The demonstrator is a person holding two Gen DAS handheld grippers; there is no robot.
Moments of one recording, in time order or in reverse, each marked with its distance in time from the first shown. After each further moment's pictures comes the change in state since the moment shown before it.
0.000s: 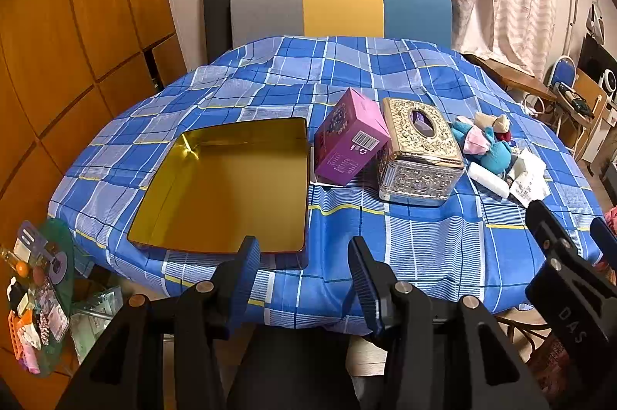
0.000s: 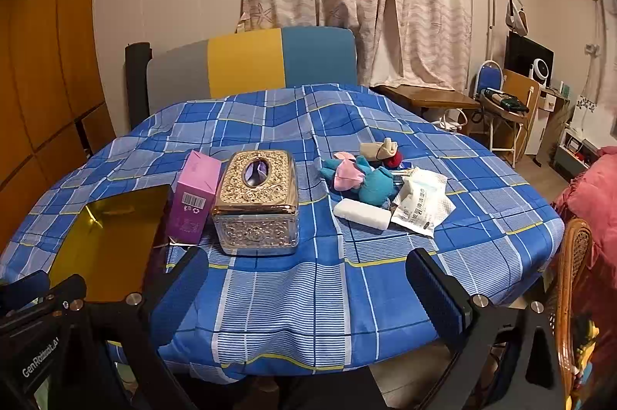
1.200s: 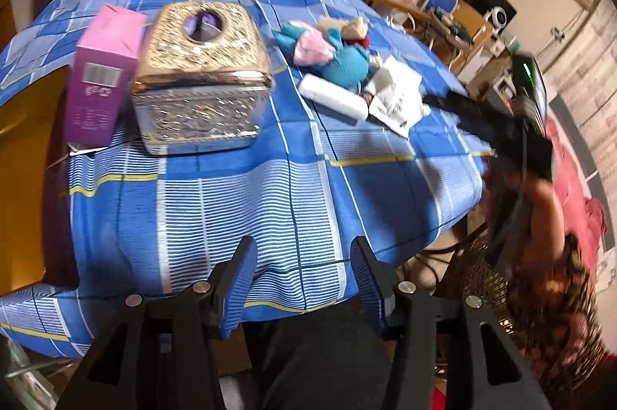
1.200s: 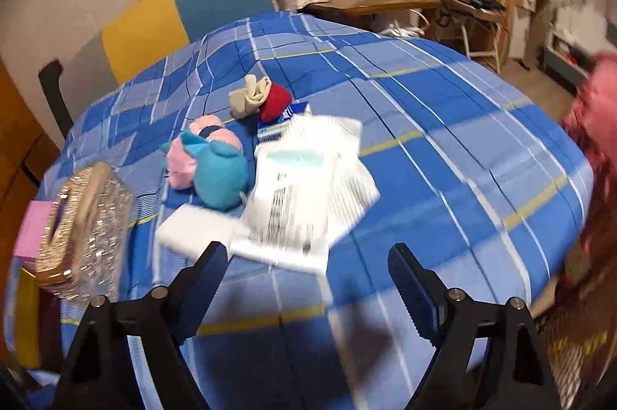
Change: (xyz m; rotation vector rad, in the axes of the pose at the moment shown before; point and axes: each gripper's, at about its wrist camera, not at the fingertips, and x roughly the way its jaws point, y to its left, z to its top) left arm 0.103 -0.139 0.001 0.205 0.314 -0.556; right arm 0.220 -0.225 0.031 0.219 0.274 -0.028
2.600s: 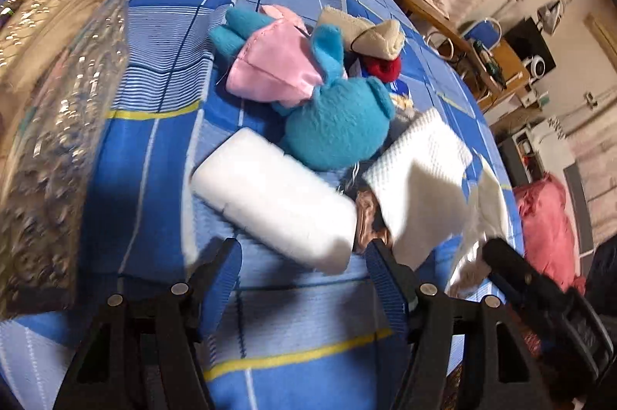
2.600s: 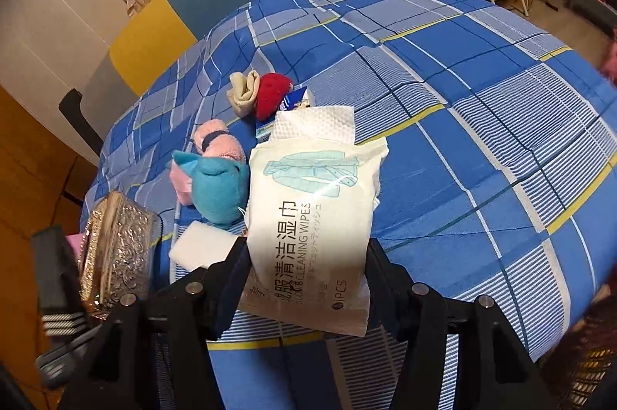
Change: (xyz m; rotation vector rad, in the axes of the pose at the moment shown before) left arm 0.174 -0.043 0.135 -0.240 -0.004 -0.035; right arm 0.020 -0.055 0.014 0.174 0.108 0.241
